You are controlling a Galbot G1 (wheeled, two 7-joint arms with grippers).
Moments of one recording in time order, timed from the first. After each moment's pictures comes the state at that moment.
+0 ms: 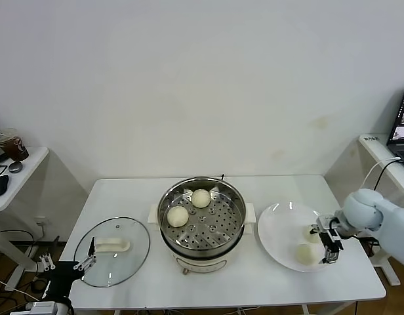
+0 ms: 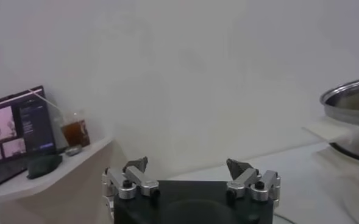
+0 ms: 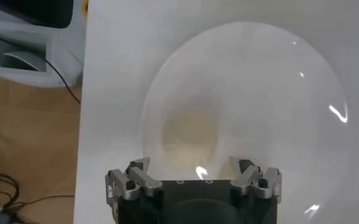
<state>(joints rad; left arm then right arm) 1.75 -1.29 -0.81 -2.10 -0.09 -0.01 -0.08 -0.22 0.44 -0.65 1.51 -0.15 -0.22 -1.14</state>
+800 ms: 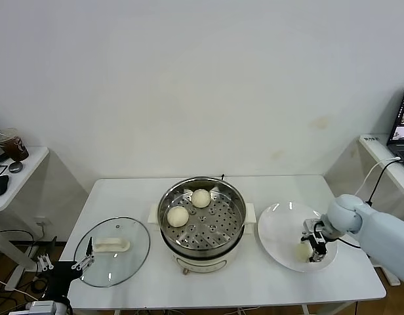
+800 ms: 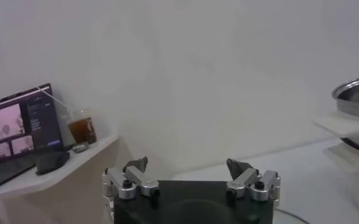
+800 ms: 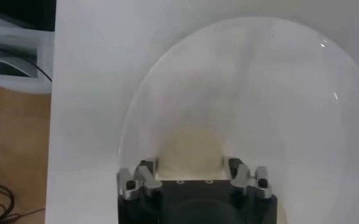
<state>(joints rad) 1.74 -1.30 -0.81 -2.09 -0.10 -0.01 -0.08 -0.26 0.55 -0.62 1.41 -0.20 -0.23 -1.14</state>
